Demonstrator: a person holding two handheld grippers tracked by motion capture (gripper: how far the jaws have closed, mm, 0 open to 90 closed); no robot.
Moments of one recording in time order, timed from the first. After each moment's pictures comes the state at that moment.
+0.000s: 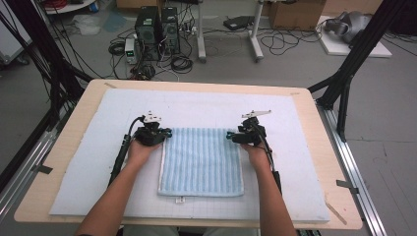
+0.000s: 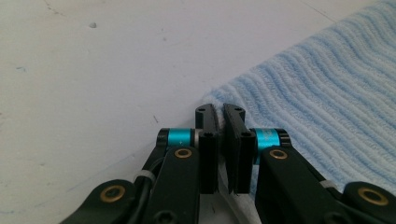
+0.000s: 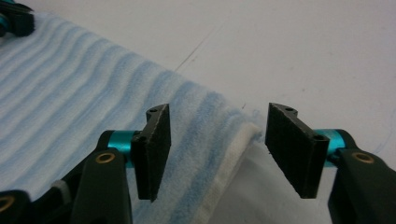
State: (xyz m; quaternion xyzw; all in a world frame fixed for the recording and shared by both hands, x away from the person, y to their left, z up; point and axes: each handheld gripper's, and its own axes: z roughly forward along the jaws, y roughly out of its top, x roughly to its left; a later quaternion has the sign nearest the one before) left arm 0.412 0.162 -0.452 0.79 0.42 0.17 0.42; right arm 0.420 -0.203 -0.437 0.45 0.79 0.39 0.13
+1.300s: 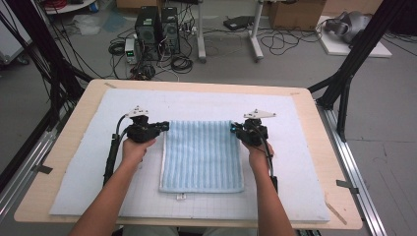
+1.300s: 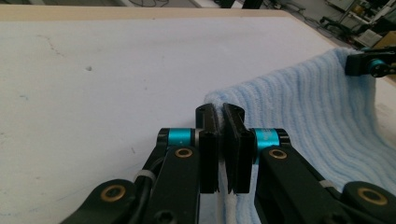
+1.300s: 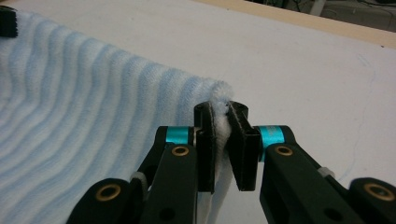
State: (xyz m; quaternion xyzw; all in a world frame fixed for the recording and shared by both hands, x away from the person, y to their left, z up) left arm 0.395 0.180 -0.417 0.72 0.43 0.12 0.53; right arm 0.394 -0.200 -0.412 0.43 0.76 0.44 0.19
